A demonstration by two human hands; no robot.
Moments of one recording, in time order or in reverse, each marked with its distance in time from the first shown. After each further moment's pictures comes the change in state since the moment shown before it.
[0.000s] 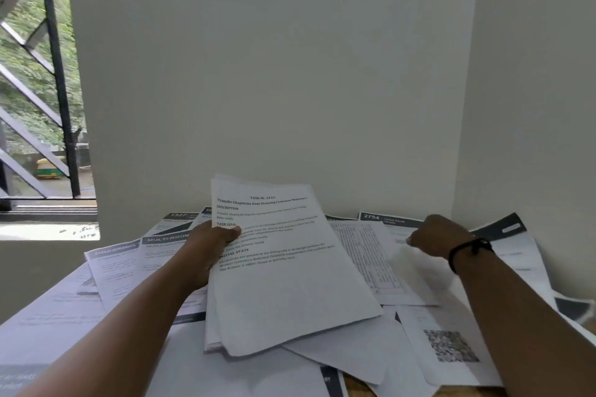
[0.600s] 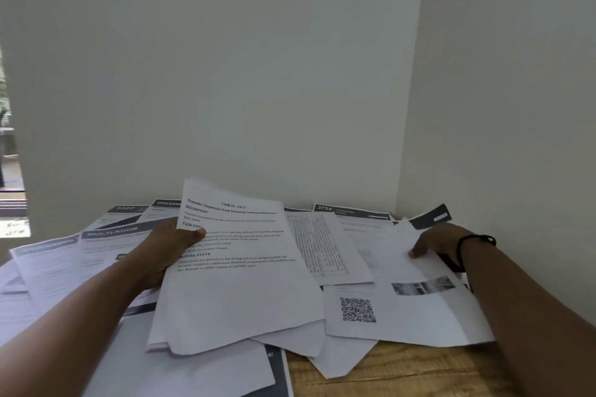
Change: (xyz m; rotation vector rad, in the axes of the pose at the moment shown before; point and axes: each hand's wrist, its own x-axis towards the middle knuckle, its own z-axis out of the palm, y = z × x) left_hand -0.009 -0.012 0.013 0.109 -0.130 0.023; right_hand -0.012 0.100 -0.018 0.411 -0.150 0.332
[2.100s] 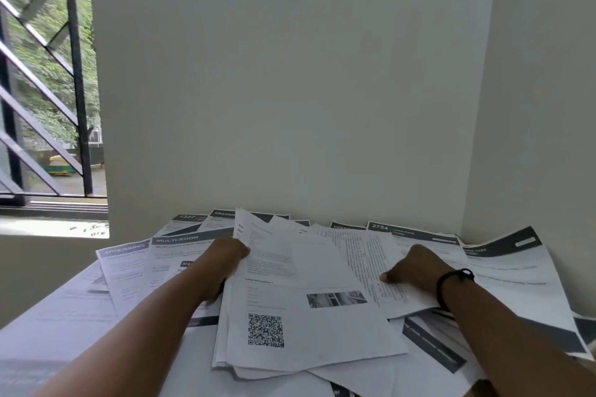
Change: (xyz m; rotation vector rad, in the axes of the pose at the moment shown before) left_hand -0.010 0.011 -0.001 0.174 0.160 -0.134; right_hand -0.012 -0.089 0.103 -0.181 -0.053 -0.295
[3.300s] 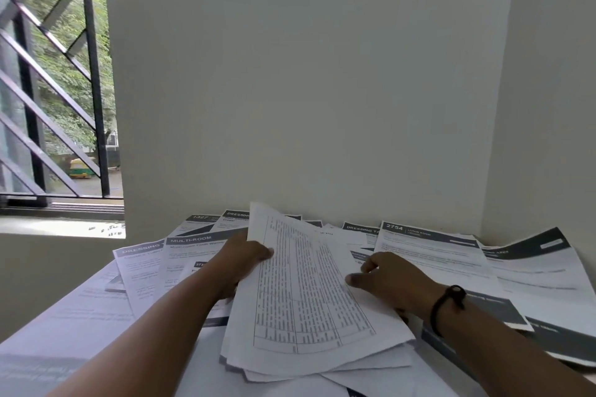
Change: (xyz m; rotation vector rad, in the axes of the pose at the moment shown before) left_hand -0.005 0.006 0.001 0.114 -0.117 0.145; right_hand -0.061 -0.055 0.027 0.076 -0.032 -0.251
